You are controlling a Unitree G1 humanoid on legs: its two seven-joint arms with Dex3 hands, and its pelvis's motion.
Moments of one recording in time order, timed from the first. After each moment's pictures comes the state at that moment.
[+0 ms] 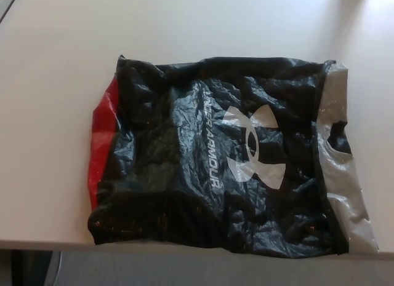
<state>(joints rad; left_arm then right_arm) 0.16 0.56 0.34 1.32 -0.05 0.05 -0.13 0.22 -0.52 -0.54 1.33 0.09 0.01 0.08</state>
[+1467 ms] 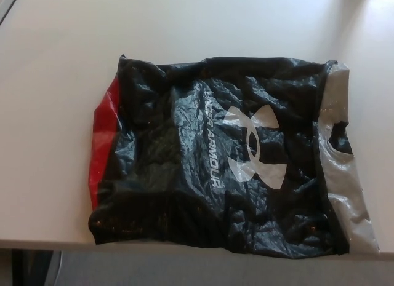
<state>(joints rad) 0.14 0.56 0.35 1.34 -0.06 0.05 -0.16 0.20 -0.53 -0.54 1.33 0.13 0.01 0.10</state>
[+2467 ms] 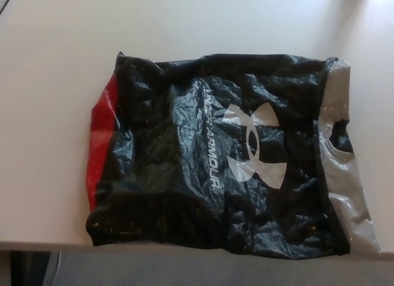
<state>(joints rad) -0.01 0.65 0.77 1.10 -0.24 -0.40 -0.23 -0.15 -0.60 -0.64 1.17 0.19 -0.29 0.15</state>
